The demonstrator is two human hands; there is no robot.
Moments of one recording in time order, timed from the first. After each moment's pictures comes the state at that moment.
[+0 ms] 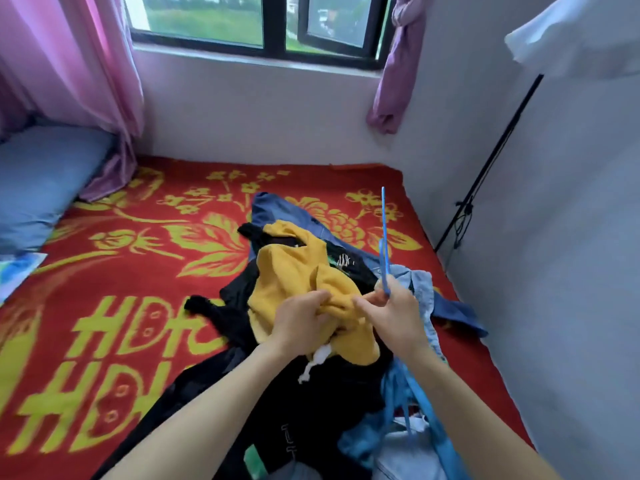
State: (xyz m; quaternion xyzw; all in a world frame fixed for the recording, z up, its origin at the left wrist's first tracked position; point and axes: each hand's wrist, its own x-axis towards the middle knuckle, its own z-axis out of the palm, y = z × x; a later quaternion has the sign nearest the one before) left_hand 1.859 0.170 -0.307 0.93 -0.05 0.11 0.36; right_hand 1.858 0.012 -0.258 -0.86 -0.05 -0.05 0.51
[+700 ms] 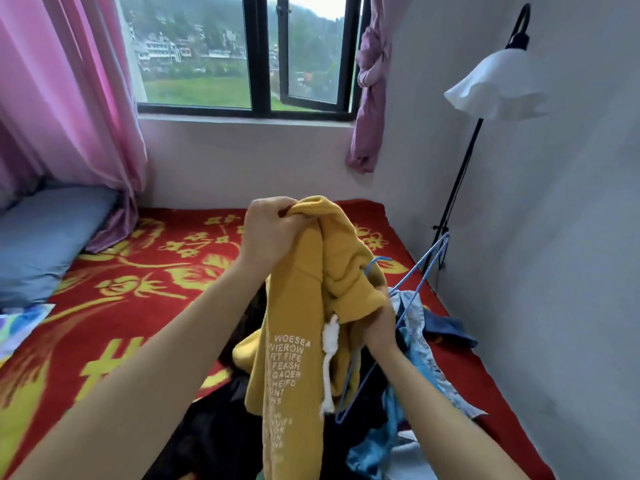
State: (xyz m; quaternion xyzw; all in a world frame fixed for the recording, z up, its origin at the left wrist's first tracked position) left_hand 1.827 0.203 -0.117 0.82 -0.09 0.27 0.50; right_hand 1.829 0.034 -0.265 -0.77 0.04 -0.06 0.63
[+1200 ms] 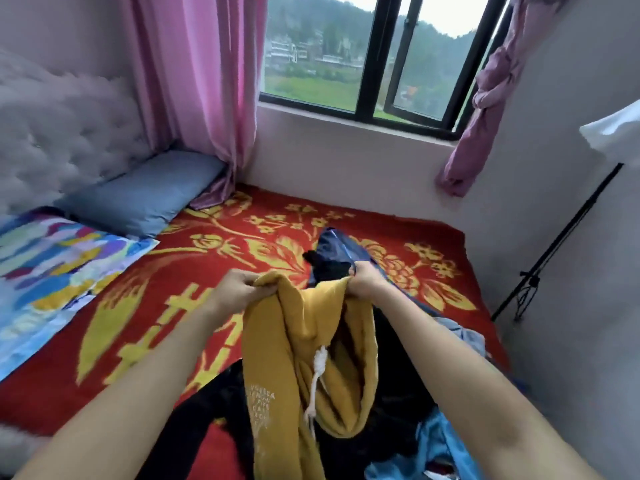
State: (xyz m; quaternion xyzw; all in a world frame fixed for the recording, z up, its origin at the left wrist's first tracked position) left_hand 1.762 0.344 -0.239 0.81 0.14 0.06 0.57; right_hand 1.891 0.137 -0.219 -0.94 -0.16 0.12 0.29
